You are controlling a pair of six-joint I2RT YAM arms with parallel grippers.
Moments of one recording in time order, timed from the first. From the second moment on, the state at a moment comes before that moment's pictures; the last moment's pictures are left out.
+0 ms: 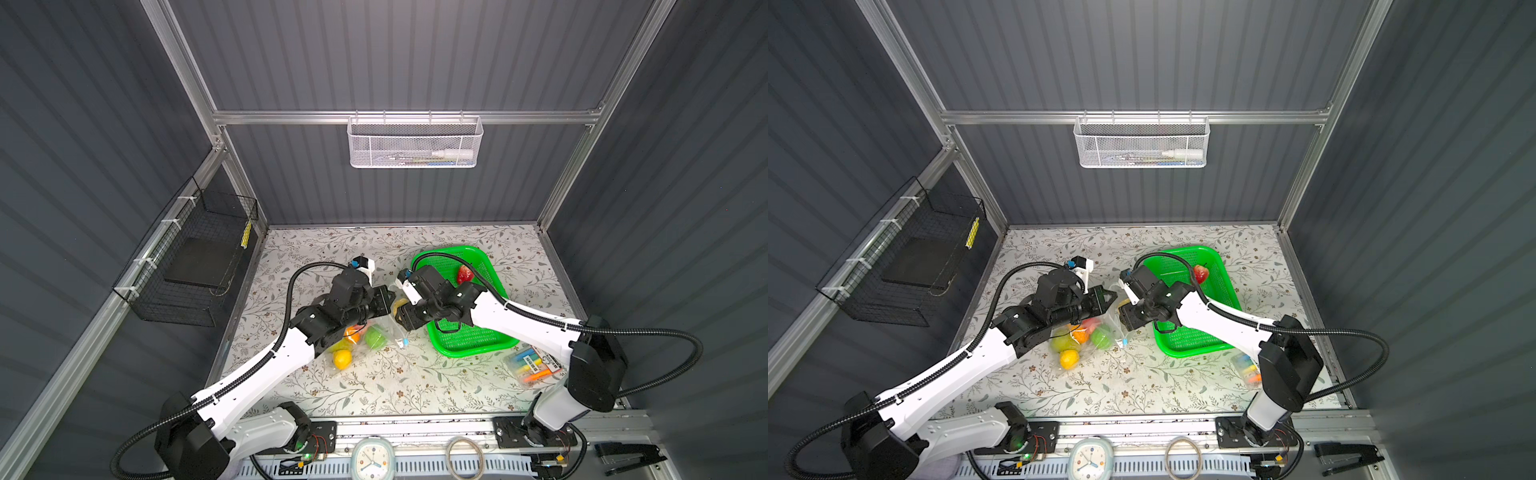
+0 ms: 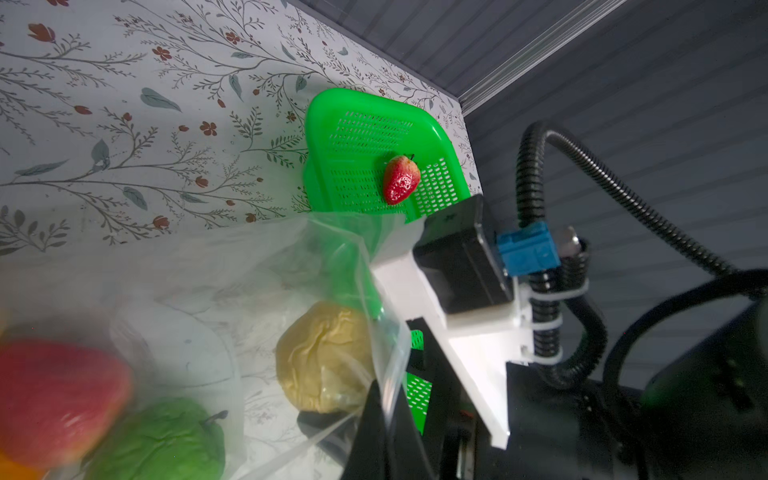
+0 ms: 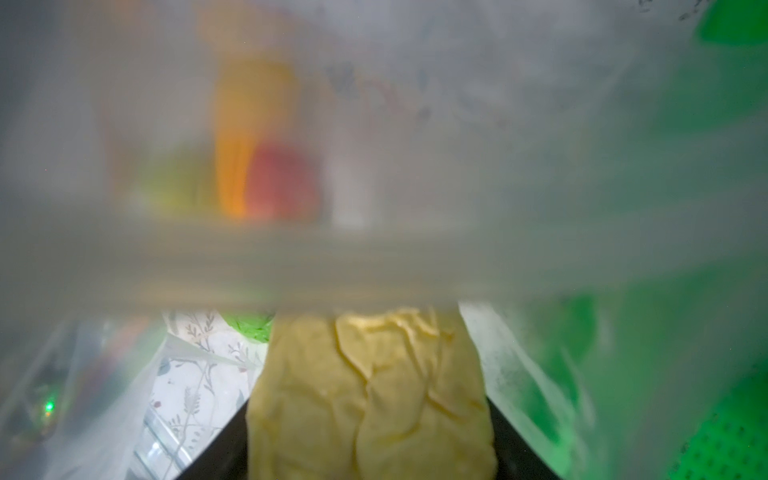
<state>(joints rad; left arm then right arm) -0.73 1.14 0.95 -0.33 0.11 -0.80 0.86 1.62 1.25 -0.59 -0.06 0.29</state>
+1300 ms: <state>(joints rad) -0.73 1.11 0.93 -0.33 0.11 -0.81 0.57 1.34 1.19 -0.61 0.13 0.40</state>
